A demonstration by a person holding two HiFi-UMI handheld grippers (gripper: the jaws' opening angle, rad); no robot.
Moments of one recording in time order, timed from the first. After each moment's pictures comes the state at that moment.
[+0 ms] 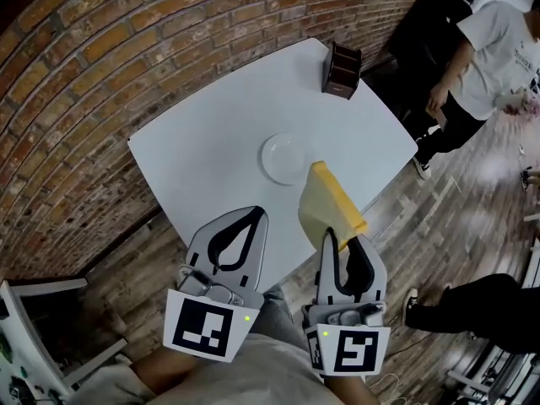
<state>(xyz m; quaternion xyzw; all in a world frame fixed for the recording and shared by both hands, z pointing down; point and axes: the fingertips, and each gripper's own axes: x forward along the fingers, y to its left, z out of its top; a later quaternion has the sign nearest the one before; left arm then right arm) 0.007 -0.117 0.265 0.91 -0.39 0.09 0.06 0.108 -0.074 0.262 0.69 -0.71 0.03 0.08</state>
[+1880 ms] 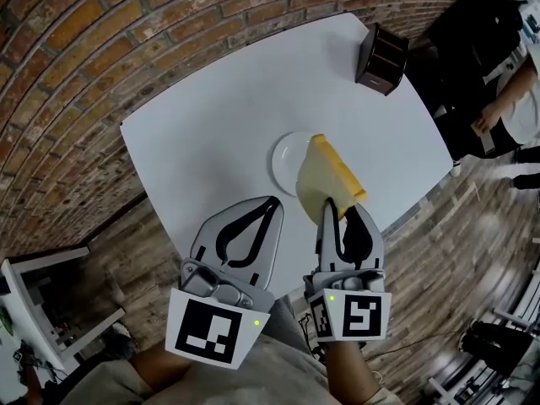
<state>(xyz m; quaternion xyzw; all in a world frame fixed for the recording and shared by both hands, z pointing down) 0.039 -0.205 0.319 0.90 -0.41 0.13 0.09 0.131 -0.204 0.358 0.64 -0.76 0.12 0.08</state>
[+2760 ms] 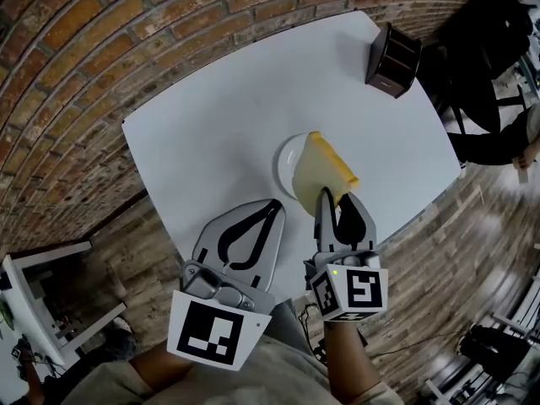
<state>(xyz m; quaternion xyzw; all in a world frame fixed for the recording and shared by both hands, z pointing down) 0.036 -0.217 0.332 0.89 -0.41 0.14 0.10 0.129 -0.236 0.411 0.62 -0.76 0.18 0.07</state>
